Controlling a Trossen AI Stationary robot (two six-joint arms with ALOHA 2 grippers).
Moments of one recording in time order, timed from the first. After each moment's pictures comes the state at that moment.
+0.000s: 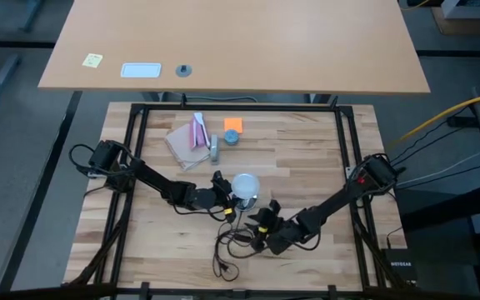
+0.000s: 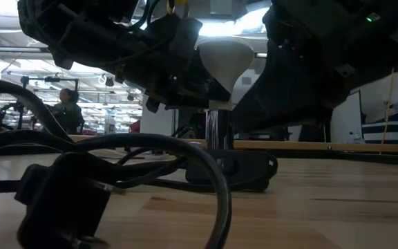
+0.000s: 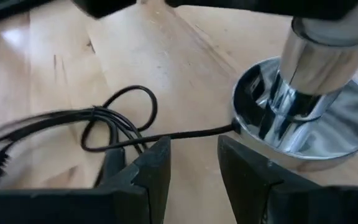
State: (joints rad) left arm -0.28 1.85 0.78 0.72 -0.59 -0.37; right arm 0.57 1.92 0.97 0.18 0.69 0.85
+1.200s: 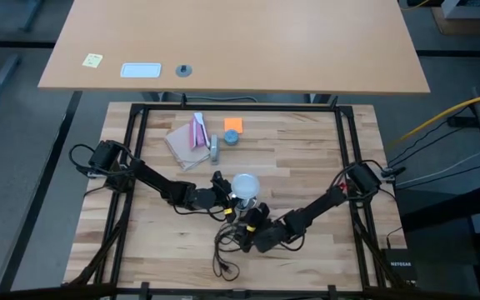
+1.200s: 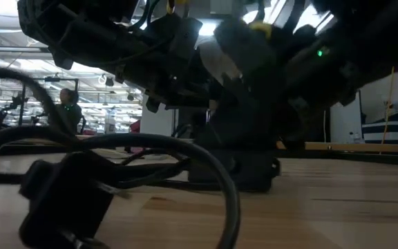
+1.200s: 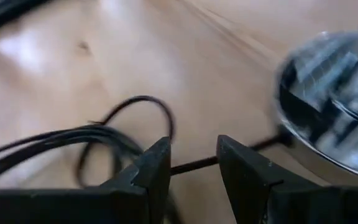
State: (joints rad) left arm -0.28 1.85 0.78 0.72 -0.59 -0.37; right arm 0.51 2.08 1.07 0.26 0.63 0.90
